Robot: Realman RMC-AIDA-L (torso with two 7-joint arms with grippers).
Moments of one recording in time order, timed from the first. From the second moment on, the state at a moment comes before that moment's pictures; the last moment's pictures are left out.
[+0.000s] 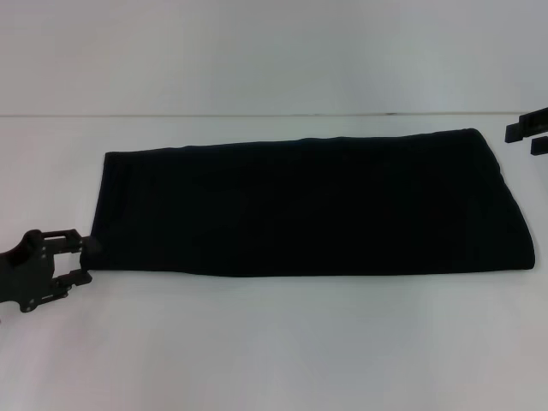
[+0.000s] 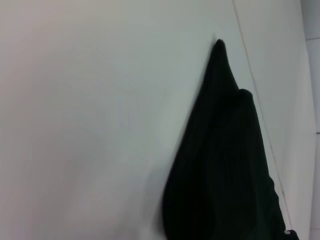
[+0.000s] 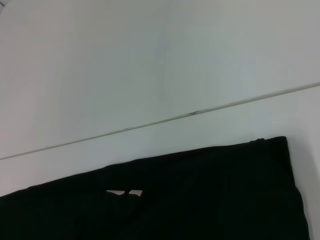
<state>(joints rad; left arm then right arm) -0.51 -1.96 0.23 0.52 2.38 1.39 -2.65 0.82 1.80 -0.67 -0.66 -2.45 -1.31 2.65</state>
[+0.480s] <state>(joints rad) -0.50 -1.97 0.17 0.46 2.38 1.32 -2.64 0.82 1.80 -0.68 -0.66 -2.45 -1.31 2.65</state>
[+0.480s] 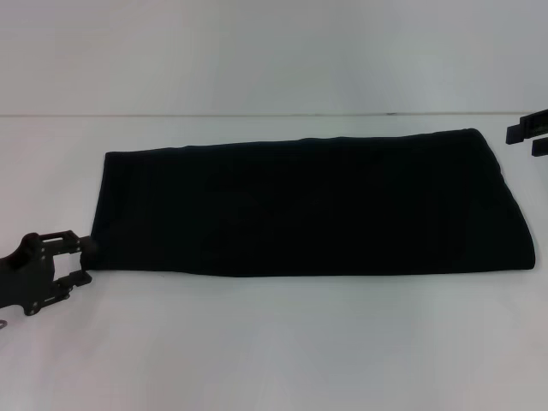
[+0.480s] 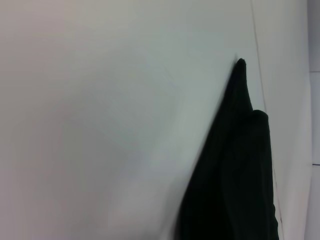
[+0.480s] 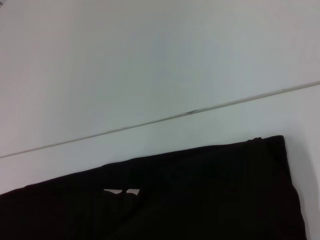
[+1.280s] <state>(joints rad) -0.49 -1.99 0.16 0.43 2.33 1.28 -2.62 0.81 1.80 -0.68 -0.66 -2.45 -1.31 2.65</state>
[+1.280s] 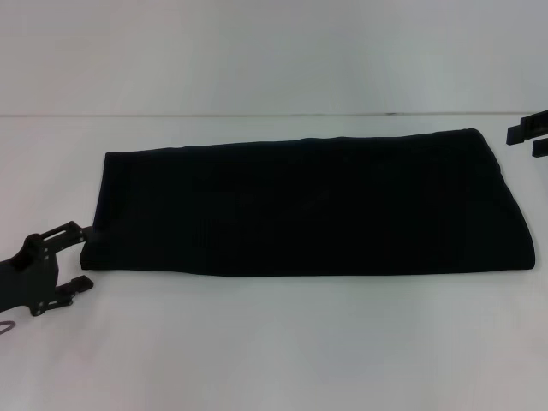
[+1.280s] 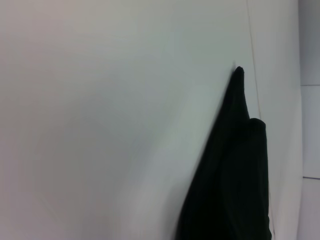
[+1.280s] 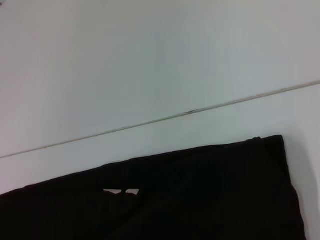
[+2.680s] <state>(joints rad) -0.55 -2.01 0.17 0.34 2.25 1.18 -2.57 0.81 1.80 -0.67 -0.66 -2.45 -1.31 2.64</state>
